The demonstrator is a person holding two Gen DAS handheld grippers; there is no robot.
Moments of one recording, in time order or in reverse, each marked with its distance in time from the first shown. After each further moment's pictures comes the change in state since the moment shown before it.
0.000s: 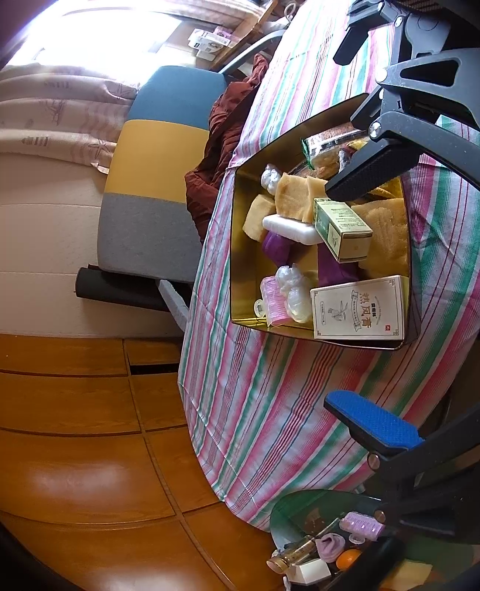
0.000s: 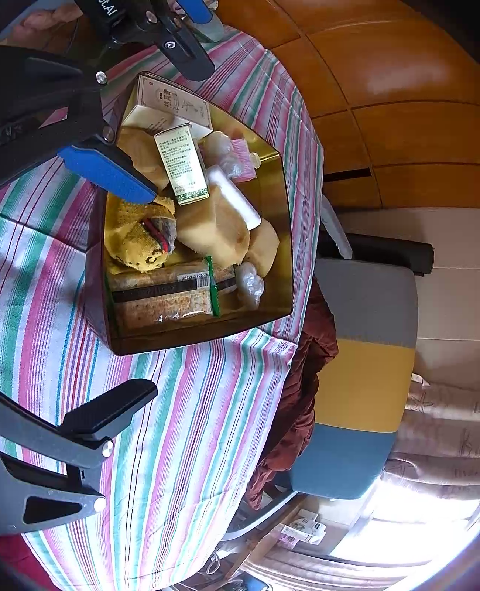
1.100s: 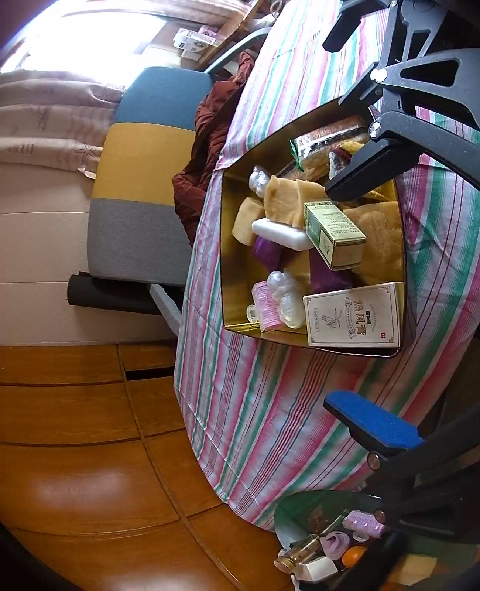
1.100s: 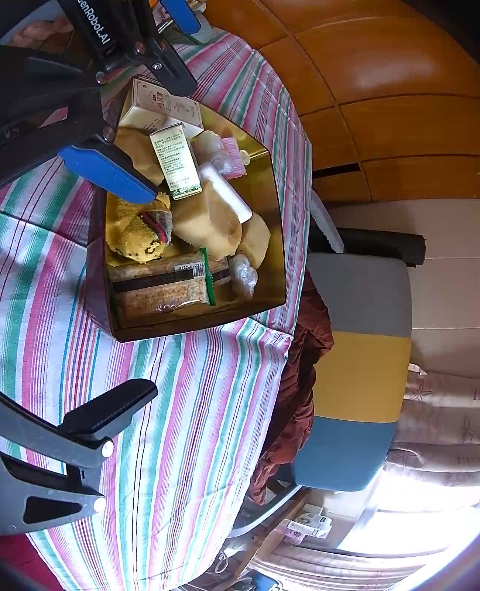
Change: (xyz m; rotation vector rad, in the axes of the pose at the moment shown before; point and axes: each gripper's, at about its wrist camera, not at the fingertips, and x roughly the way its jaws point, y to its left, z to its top) left arm 0.001 -0.011 -0.001 0.037 0.027 0.003; right arm -0.010 -0.011 -0.004 0.037 -0.028 -0.001
